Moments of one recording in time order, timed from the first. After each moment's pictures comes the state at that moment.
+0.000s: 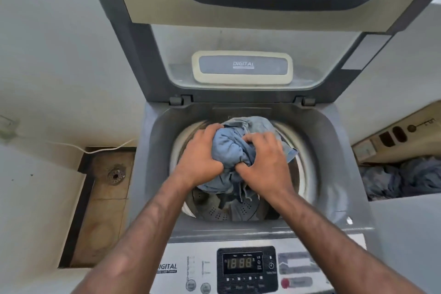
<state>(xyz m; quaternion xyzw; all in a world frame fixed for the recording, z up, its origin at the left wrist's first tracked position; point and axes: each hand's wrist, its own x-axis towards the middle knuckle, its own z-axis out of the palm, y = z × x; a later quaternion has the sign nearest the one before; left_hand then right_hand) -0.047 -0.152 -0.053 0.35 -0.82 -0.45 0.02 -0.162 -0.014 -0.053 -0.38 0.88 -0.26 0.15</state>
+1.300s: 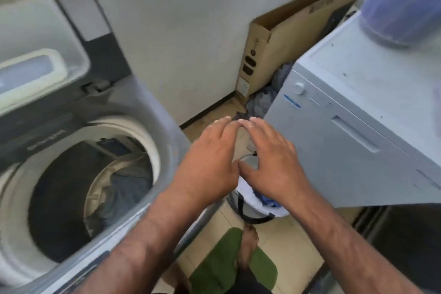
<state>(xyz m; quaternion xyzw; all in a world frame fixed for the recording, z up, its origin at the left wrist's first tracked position) -0.207 0.168 0.014 -0.08 -0.96 -0.27 -0.08 -0.233 0.328 0.000 -0.16 0.96 -0.19 0.11</state>
